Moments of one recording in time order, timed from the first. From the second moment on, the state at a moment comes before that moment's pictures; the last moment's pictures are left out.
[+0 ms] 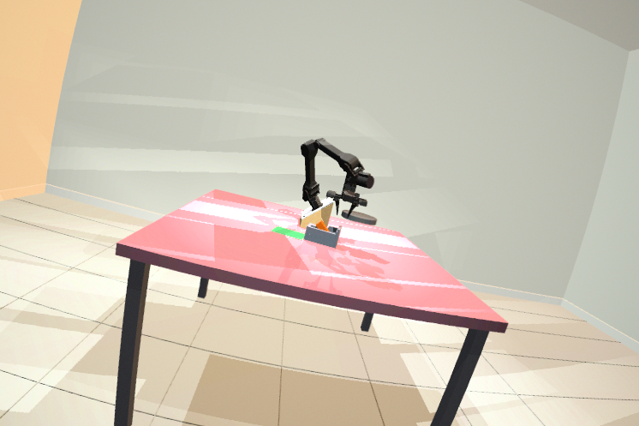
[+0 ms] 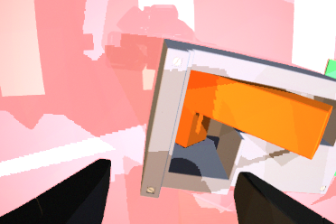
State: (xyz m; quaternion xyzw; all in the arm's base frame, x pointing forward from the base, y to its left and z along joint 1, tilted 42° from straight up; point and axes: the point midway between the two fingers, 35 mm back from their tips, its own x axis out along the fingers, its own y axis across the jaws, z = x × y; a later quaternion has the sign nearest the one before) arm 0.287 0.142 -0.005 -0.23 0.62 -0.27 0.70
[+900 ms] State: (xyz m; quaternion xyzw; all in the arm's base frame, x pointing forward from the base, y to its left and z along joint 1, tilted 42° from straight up) arm 0.287 0.099 0.037 -0.60 0.66 0.16 0.43
